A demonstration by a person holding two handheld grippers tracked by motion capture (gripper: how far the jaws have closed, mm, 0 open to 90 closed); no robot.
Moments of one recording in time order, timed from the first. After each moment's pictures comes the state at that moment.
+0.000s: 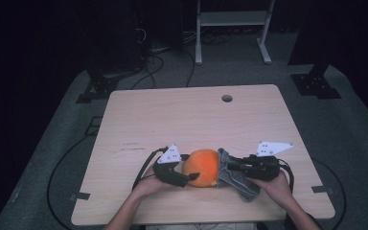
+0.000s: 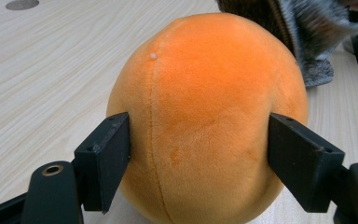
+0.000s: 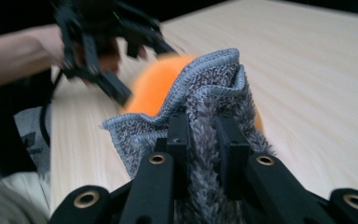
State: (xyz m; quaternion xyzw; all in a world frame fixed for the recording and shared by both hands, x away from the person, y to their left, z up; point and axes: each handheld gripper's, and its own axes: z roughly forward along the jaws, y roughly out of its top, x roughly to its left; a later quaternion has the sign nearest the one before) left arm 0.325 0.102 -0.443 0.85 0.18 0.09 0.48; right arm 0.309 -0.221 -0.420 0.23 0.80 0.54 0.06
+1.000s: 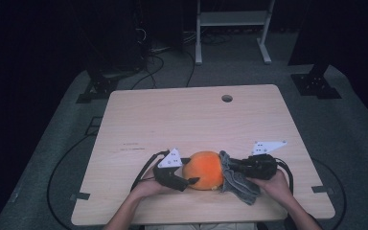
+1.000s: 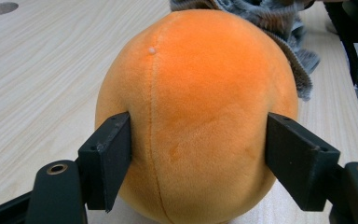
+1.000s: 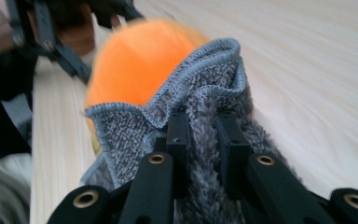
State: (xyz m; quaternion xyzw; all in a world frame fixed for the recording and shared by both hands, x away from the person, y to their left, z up) left arm 0.319 0.103 -0.446 0.86 0.15 0.08 0.48; right arm 0.320 -0.231 -0.441 0.27 0.83 0.49 0.03
